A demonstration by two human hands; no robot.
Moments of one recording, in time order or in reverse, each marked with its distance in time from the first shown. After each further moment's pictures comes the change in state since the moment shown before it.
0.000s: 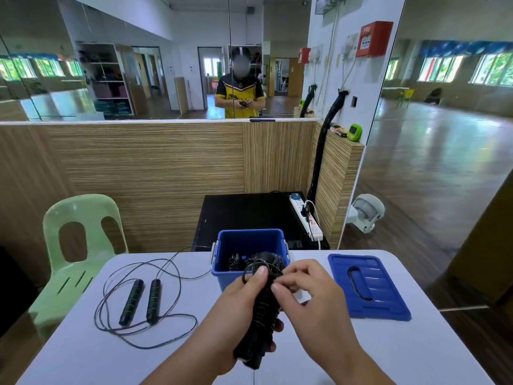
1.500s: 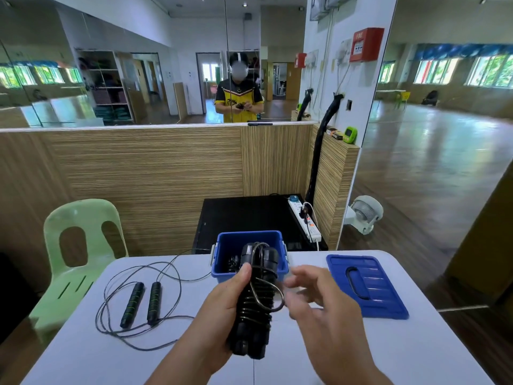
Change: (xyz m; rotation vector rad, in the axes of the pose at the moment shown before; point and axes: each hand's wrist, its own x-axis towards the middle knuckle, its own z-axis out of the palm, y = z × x) left_hand 0.000 -0.011 -0.014 -0.116 -0.054 0.123; right_hand -0.030 -0.014 -0.019 0.196 0.022 0.084
